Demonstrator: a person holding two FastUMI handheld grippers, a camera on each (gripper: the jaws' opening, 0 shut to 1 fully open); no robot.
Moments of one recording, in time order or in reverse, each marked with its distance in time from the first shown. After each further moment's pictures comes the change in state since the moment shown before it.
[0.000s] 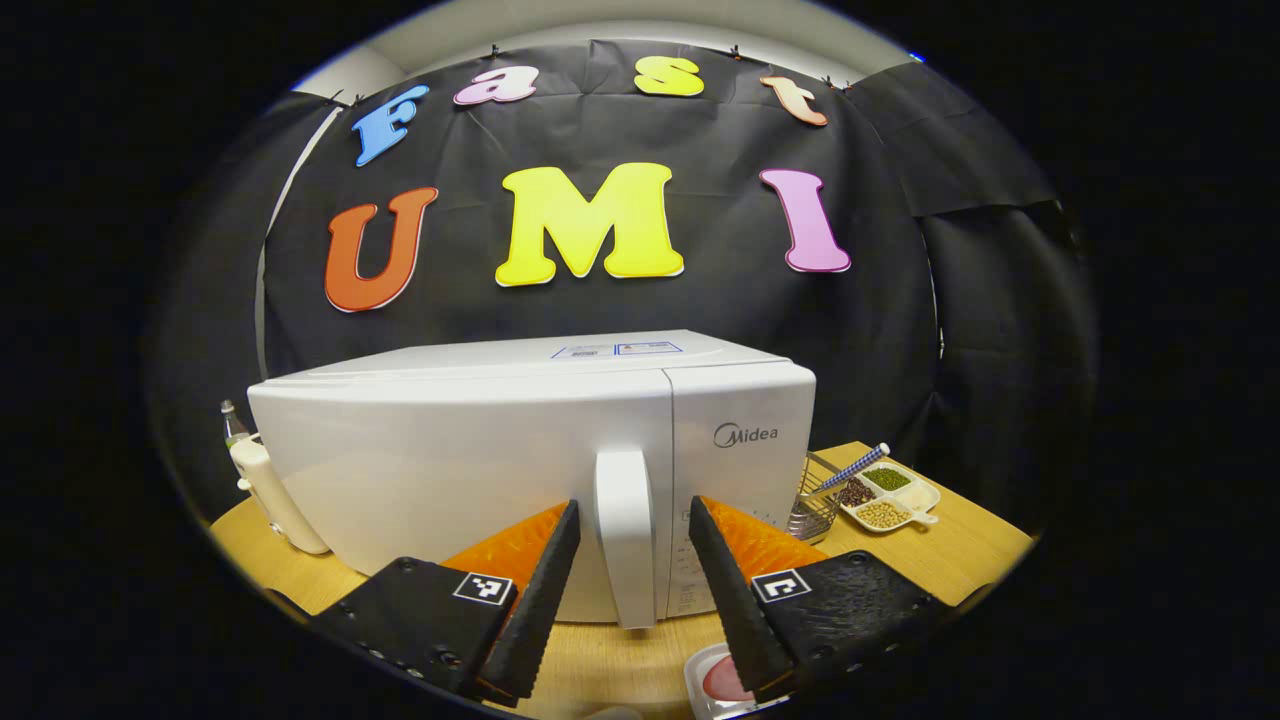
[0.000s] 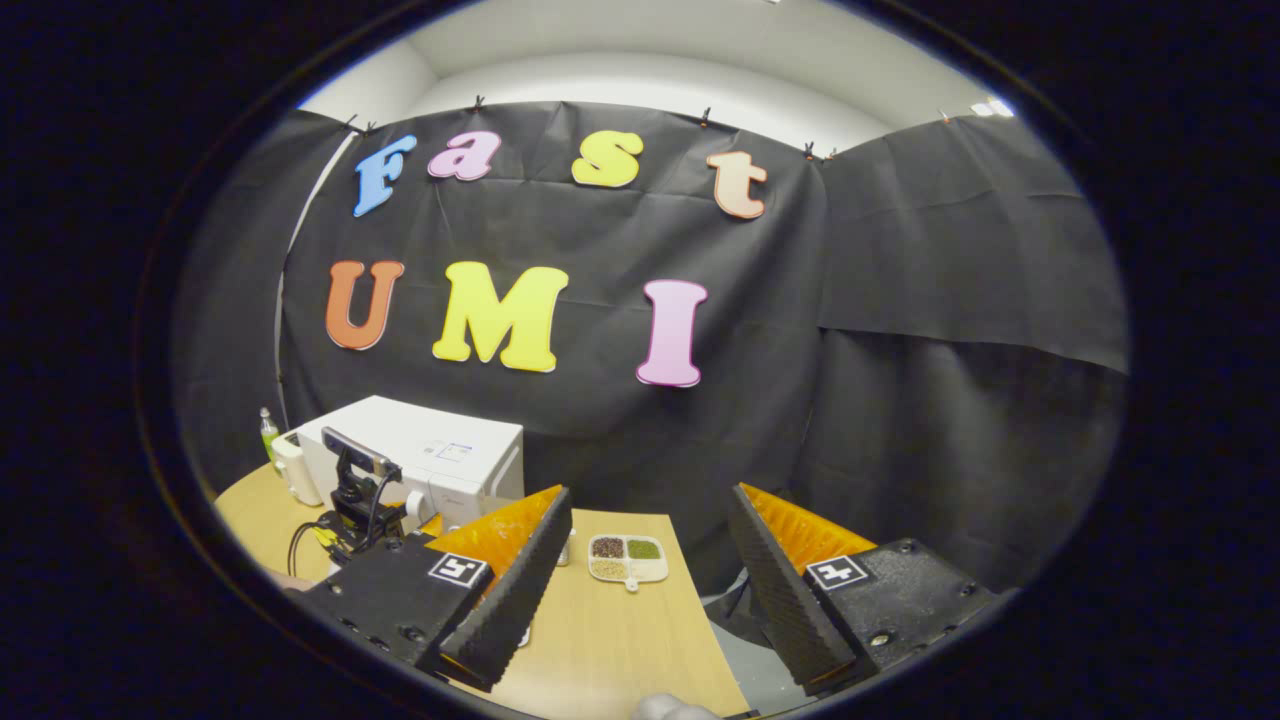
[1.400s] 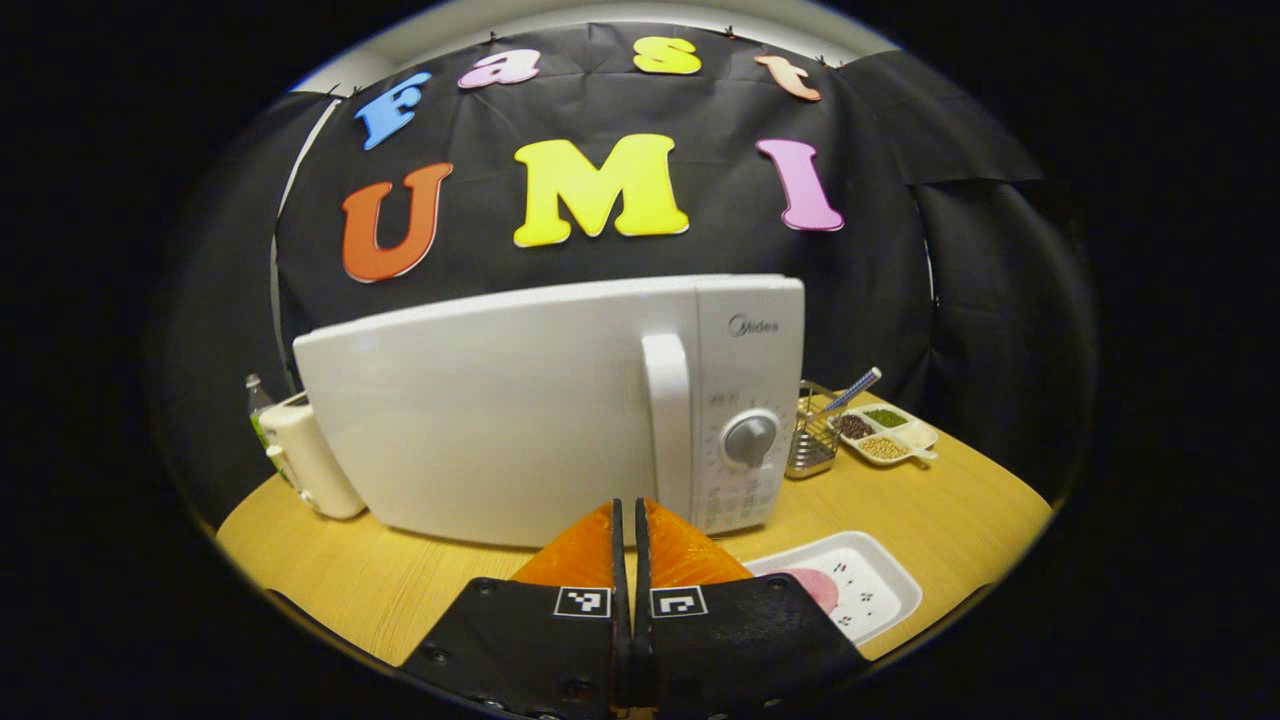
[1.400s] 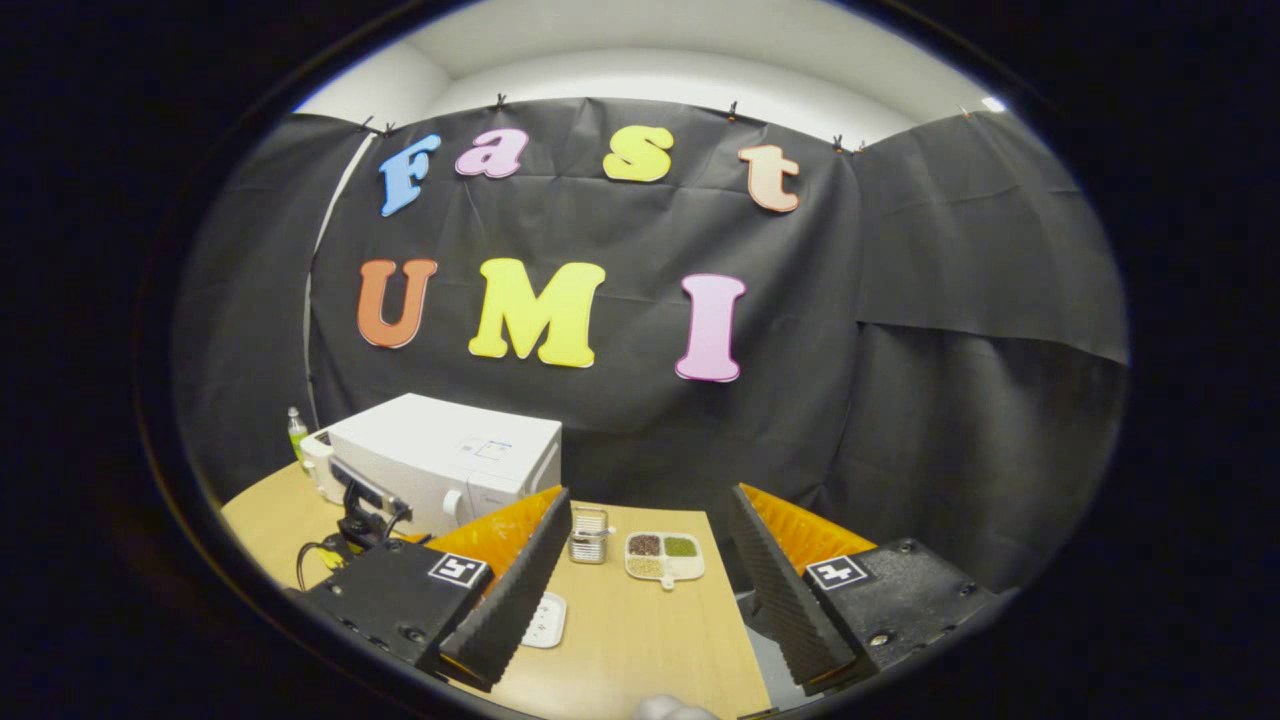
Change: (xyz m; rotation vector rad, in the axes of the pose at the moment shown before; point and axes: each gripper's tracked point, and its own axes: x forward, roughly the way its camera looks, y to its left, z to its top) left arm -0.067 0.036 -0.071 -0.048 0.185 0.003; right arm -0.001 0.043 -0.001 0.002 0.016 0.120
